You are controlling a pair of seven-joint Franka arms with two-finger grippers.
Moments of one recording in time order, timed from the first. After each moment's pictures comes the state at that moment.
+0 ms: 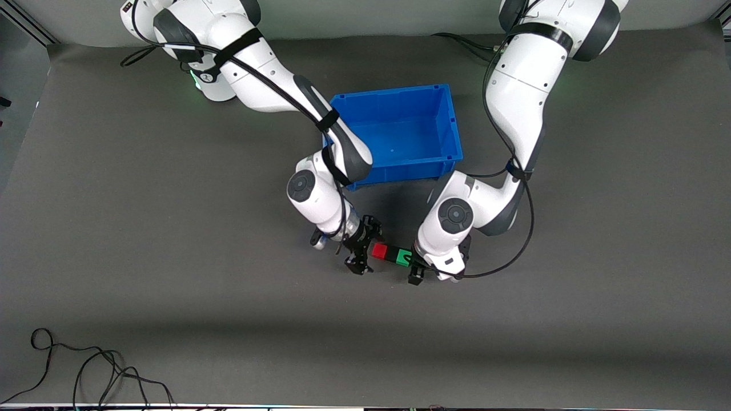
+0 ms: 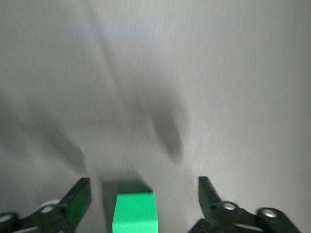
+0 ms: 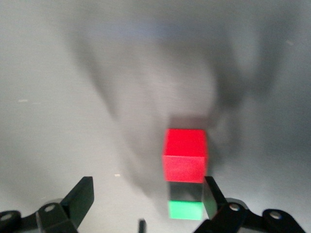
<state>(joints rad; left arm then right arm) -0.52 0.85 0.00 -1.44 -0.12 2.41 -1.71 0.78 0.89 -0.15 -1.44 0.59 2.72 2.12</state>
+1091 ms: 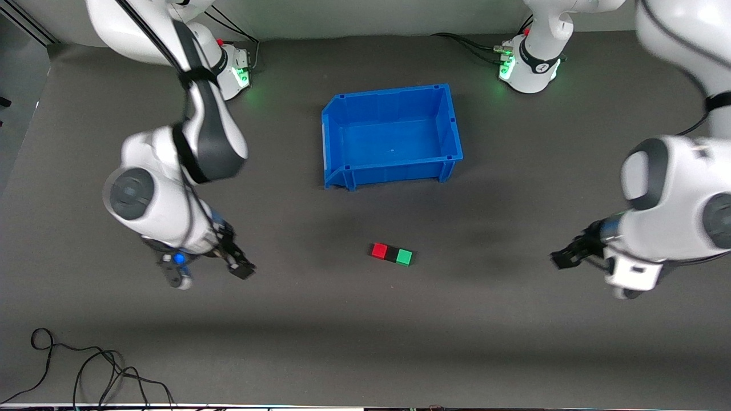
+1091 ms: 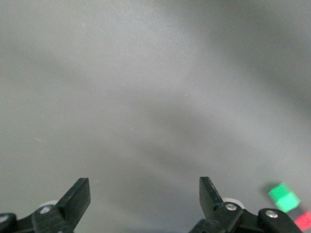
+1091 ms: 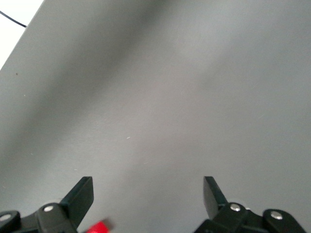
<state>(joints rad) -0.11 0.41 0.05 -1.47 -0.10 1.73 -0.52 0.64 0.47 -0.43 -1.42 0.20 1.86 1.06</state>
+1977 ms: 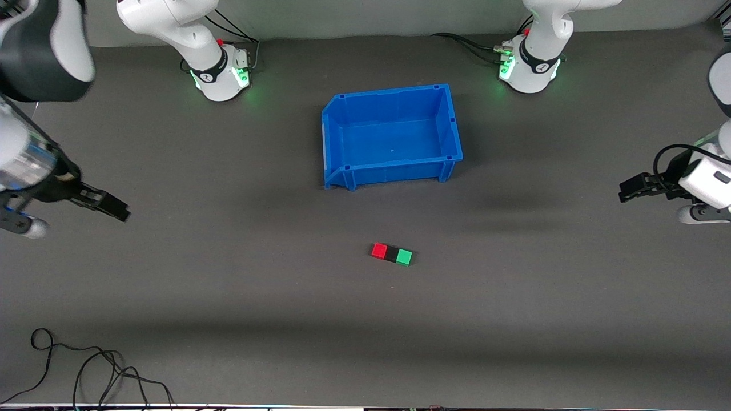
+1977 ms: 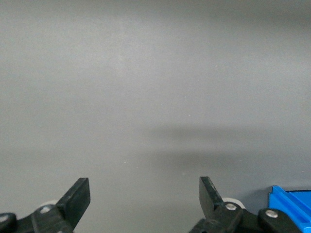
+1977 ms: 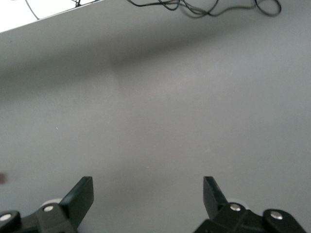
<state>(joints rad) 0.01 0.05 0.03 -1.81 0.00 1.84 0.00 0.27 0.09 -0.25 -1.58 -0.03 1.74 0.31</state>
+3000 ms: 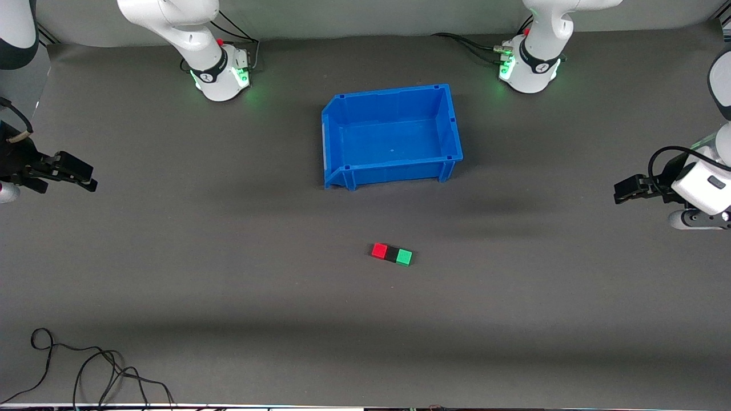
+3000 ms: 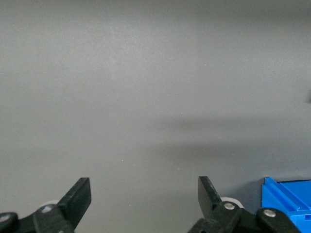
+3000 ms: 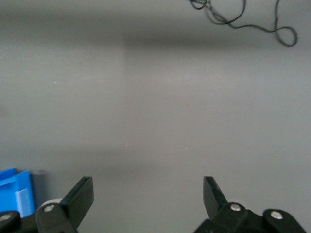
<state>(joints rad) -0.01 0.11 0.02 -1.67 0.01 1.73 0.00 0.00 0.03 -0.03 -1.59 0.01 1.65 -0.03</state>
